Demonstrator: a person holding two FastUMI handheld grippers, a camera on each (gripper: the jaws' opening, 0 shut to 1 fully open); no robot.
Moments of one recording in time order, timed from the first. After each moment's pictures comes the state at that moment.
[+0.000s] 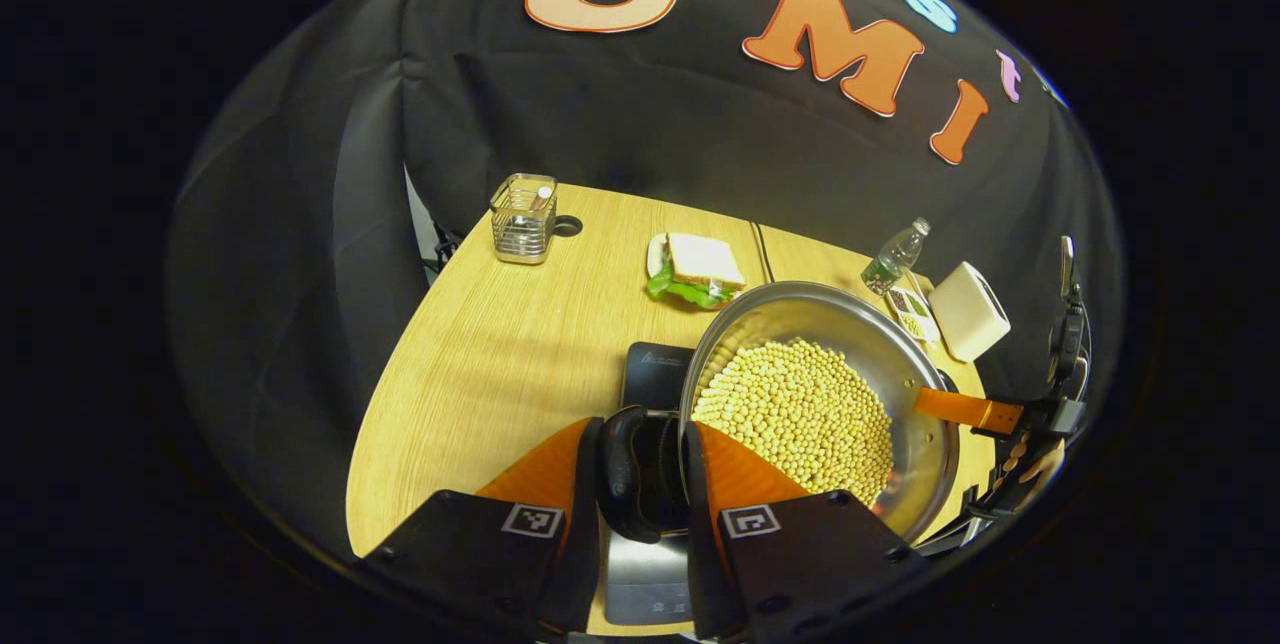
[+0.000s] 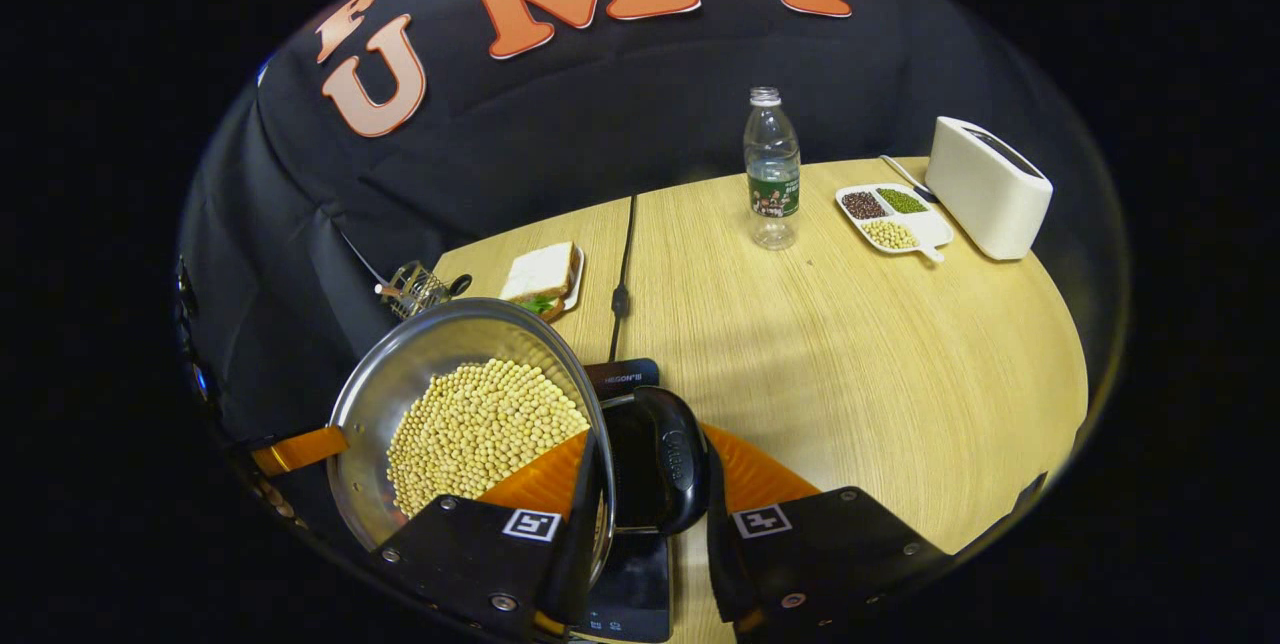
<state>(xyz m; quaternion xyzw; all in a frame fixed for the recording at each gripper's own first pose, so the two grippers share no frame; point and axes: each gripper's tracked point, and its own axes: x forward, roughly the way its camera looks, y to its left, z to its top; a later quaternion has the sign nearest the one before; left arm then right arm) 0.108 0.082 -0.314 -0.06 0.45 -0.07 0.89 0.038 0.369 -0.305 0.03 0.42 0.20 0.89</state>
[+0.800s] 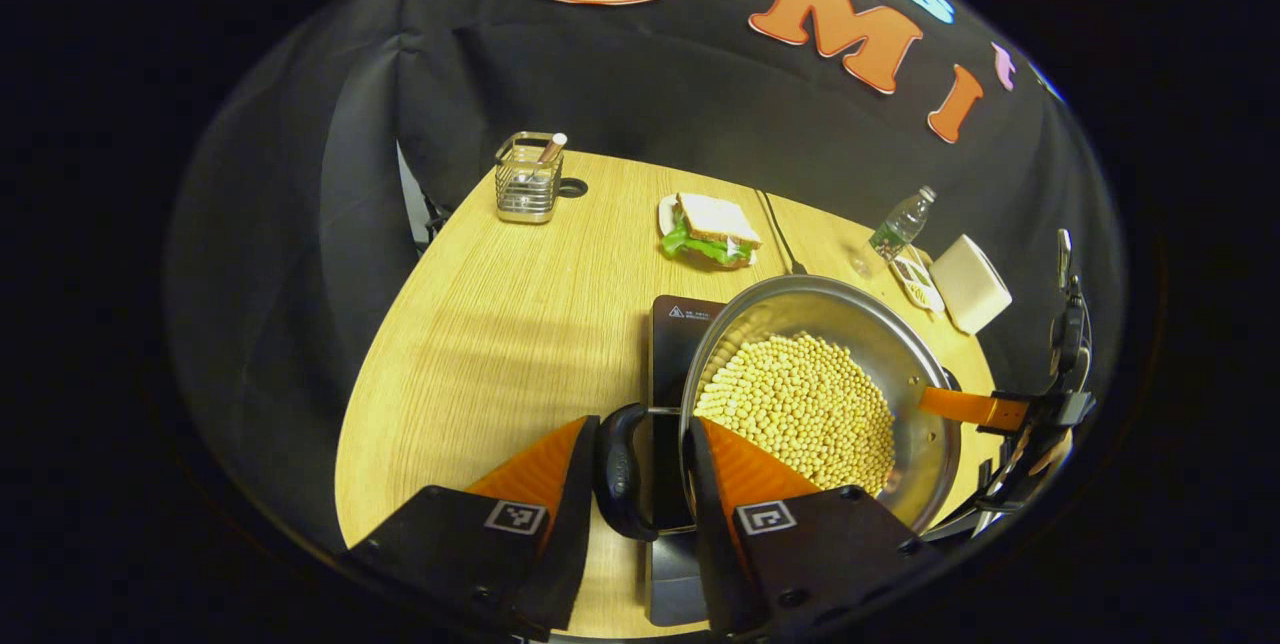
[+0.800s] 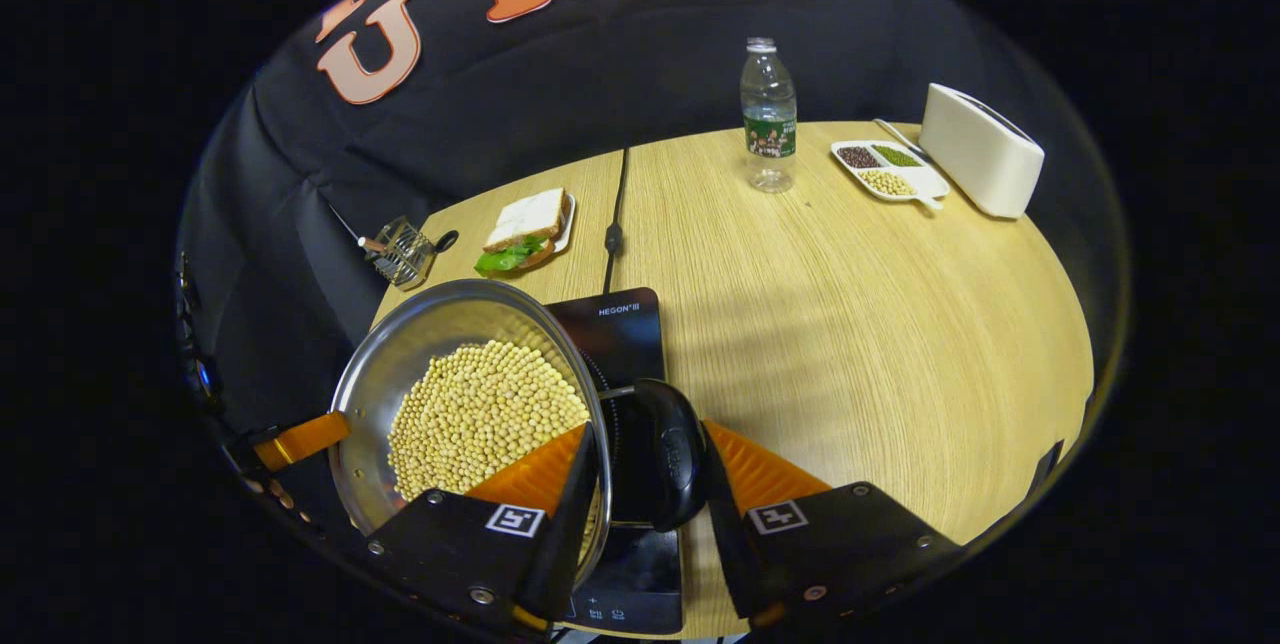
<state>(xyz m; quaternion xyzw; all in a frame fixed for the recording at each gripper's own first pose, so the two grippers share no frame) 0.086 0.098 -0.359 -0.04 0.46 -0.09 0.88 0.004 0.369 -0.343 0.03 0.45 0.18 0.87</state>
